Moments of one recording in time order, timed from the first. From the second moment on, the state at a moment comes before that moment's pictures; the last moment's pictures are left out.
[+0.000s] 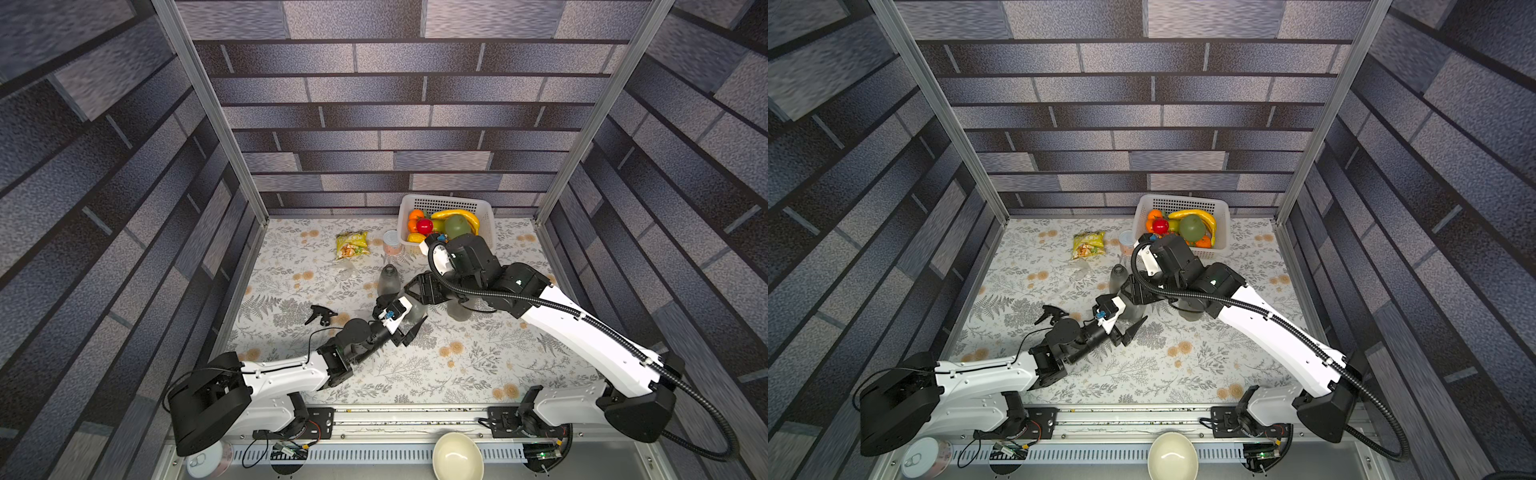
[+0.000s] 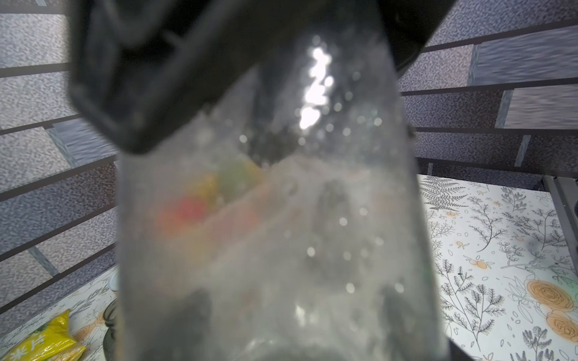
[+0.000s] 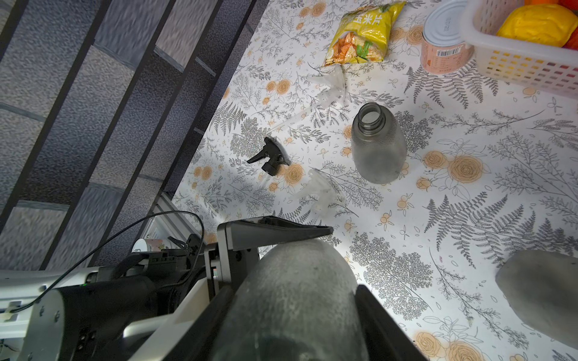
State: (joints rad) left arm -0.99 1.21 0.38 0.84 -0.11 0.20; right arm 0.86 1.33 1.44 -0.82 -0.19 0.50
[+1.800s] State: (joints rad) left arm -0.84 0.50 0.70 -0.11 -0.42 0.01; right arm 1.02 1.66 1.33 -0.79 -0.01 0.75
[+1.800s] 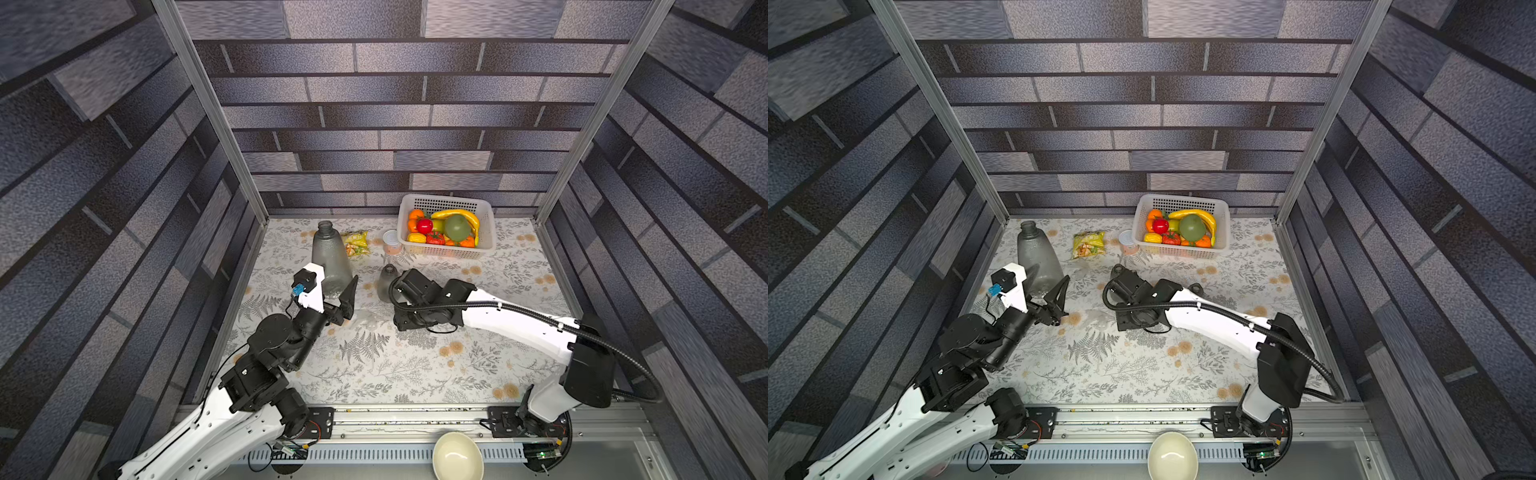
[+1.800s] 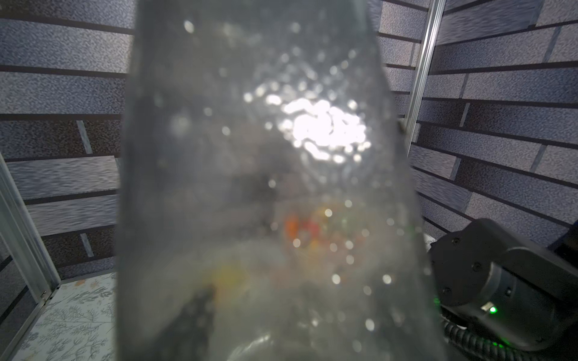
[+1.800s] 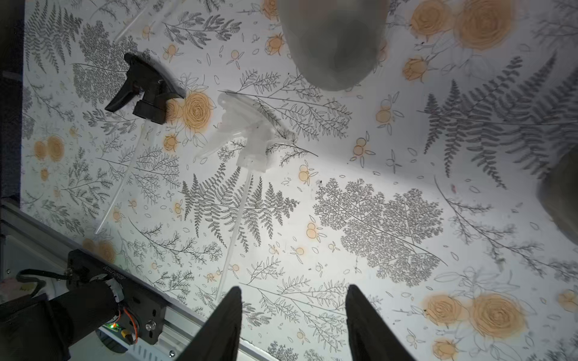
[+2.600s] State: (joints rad) left arm -1.04 0.41 0.69 -0.15 -0.56 0.10; right arm 1.04 2.18 1.74 -0.83 -0.02 0.87
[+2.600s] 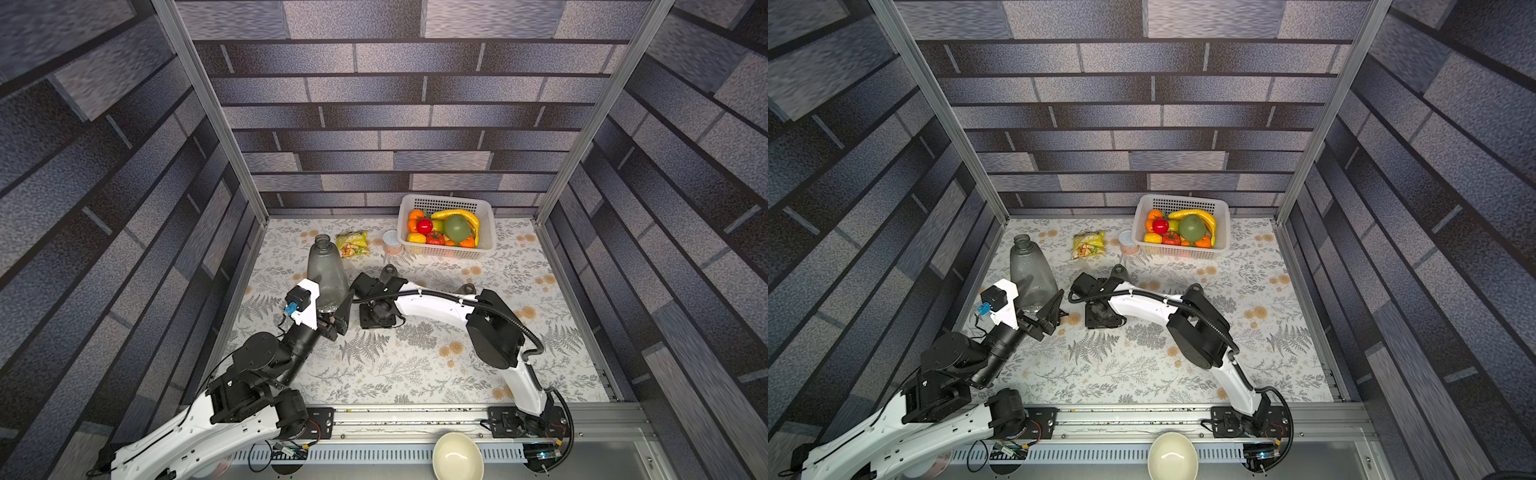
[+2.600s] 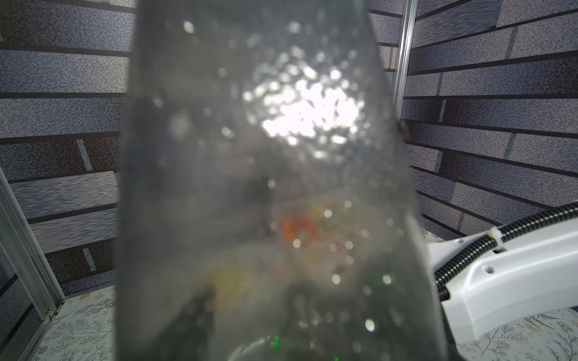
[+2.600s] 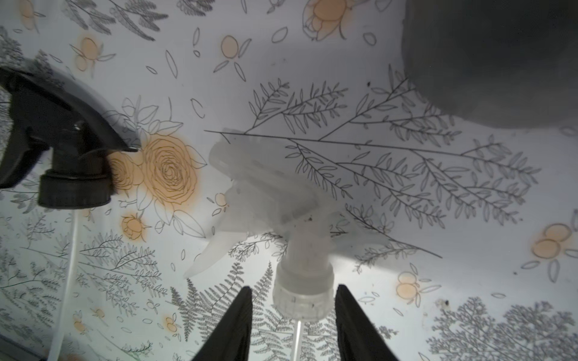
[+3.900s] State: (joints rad) left arm -1.04 0.39 0.67 -0.10 -0.55 0.13; right arm 1.03 2.12 1.68 -0.78 -0.03 0.81
